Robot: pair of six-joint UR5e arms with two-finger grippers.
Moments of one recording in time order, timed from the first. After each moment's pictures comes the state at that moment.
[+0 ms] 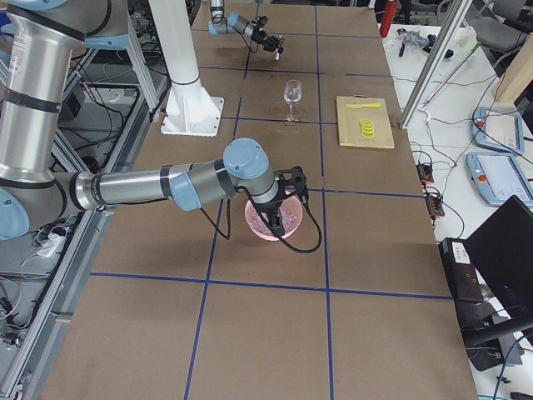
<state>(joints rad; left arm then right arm) -0.08 -1.35 -1.47 -3.32 -0.55 -0.89 1.56 -1.87 2.02 -1.31 2.48 0.10</state>
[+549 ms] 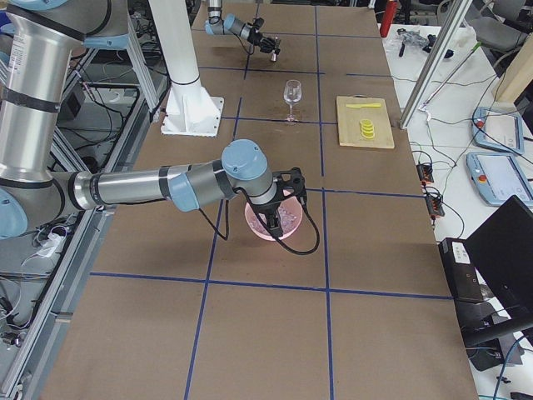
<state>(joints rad) -0.03 -1.35 -1.46 -3.32 -0.49 -0.89 1.56 -1.87 2.02 -1.31 2.48 0.10</state>
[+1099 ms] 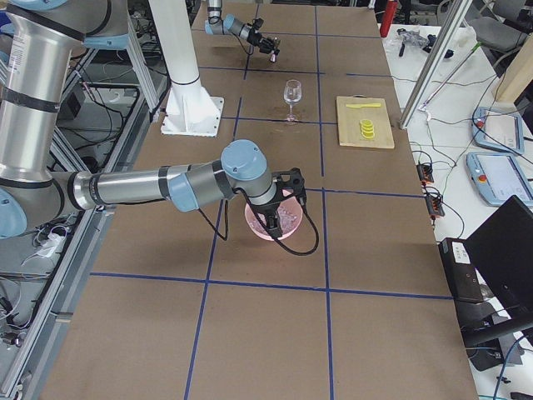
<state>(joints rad) -0.02 -1.35 -1.45 -3.32 -0.49 -0.89 1.56 -1.88 2.02 -1.31 2.48 0.10</state>
